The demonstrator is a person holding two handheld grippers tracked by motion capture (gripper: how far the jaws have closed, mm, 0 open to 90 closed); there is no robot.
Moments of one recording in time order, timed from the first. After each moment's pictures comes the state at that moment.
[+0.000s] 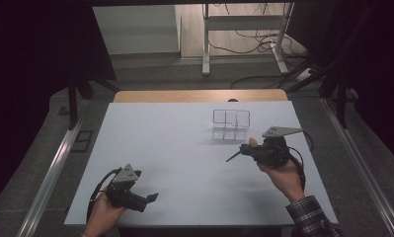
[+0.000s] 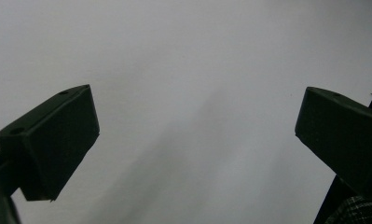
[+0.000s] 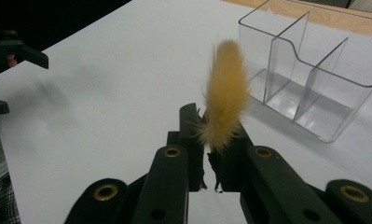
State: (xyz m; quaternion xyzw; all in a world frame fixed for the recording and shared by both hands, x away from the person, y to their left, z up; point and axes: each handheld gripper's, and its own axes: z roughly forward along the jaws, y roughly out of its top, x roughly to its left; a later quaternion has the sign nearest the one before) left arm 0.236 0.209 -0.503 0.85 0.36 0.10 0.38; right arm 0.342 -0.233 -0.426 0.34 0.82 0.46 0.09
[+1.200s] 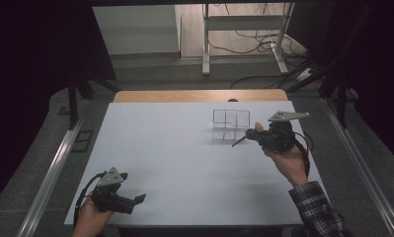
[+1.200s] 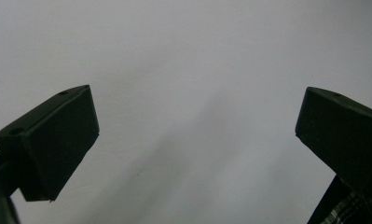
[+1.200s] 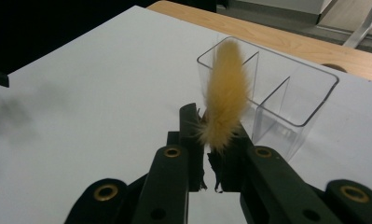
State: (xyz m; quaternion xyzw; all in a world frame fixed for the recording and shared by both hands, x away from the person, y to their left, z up) left arm 0.222 0.241 -0.506 0.83 0.39 0.11 0.38; right arm 0.370 -0.242 -0.400 0.35 0.81 0.46 0.12
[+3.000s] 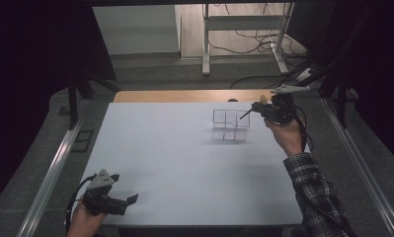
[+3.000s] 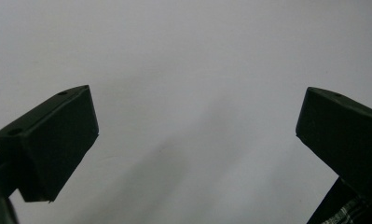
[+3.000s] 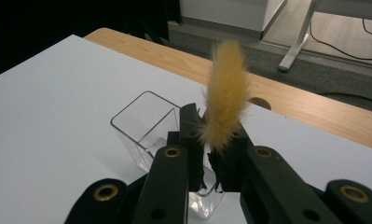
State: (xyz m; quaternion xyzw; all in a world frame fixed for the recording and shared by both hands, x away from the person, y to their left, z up) left arm 0.212 0.258 -0.507 0.81 0.42 0.13 0.39; right arm 0.439 -0.246 -0.376 0.39 0.78 0.45 0.19
